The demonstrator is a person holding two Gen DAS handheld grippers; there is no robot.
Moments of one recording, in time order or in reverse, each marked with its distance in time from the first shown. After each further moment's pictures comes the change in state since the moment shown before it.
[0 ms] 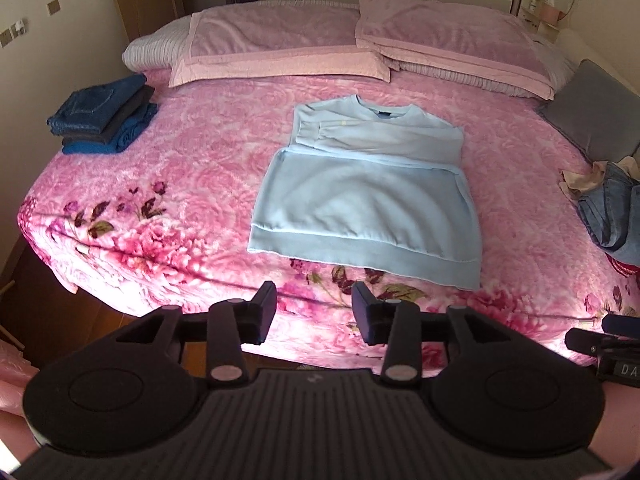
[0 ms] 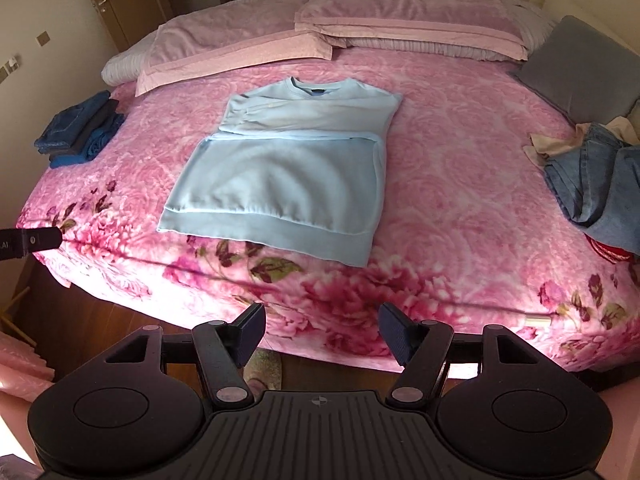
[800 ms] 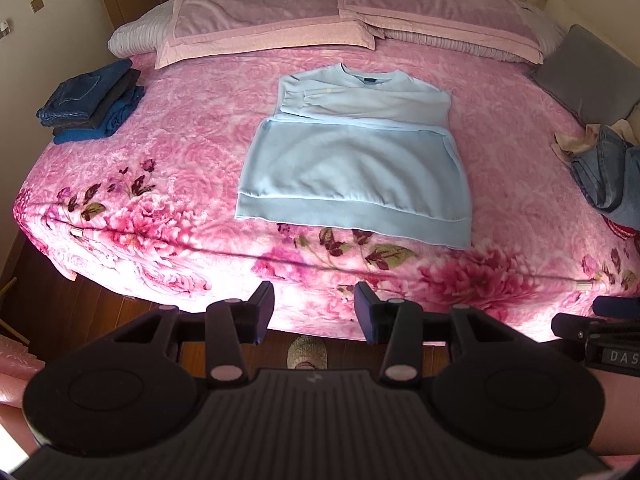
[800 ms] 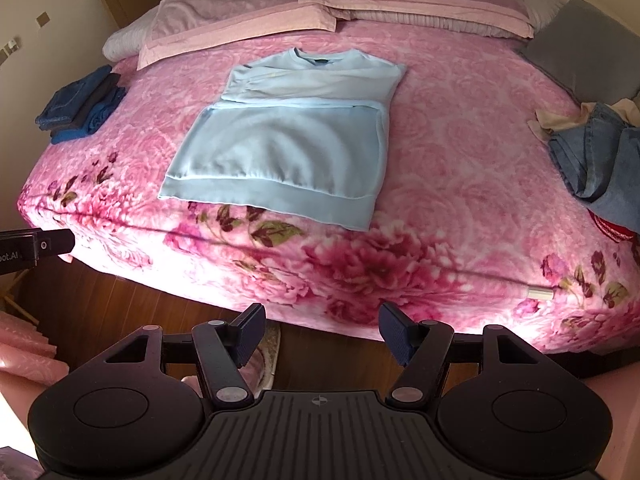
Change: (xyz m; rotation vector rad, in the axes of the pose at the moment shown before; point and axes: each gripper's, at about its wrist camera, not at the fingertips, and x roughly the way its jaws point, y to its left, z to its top) left arm 0.001 -0.021 -0.026 0.043 0.078 0.000; right arm 0.004 0.001 -0.015 -0.002 0.075 0.002
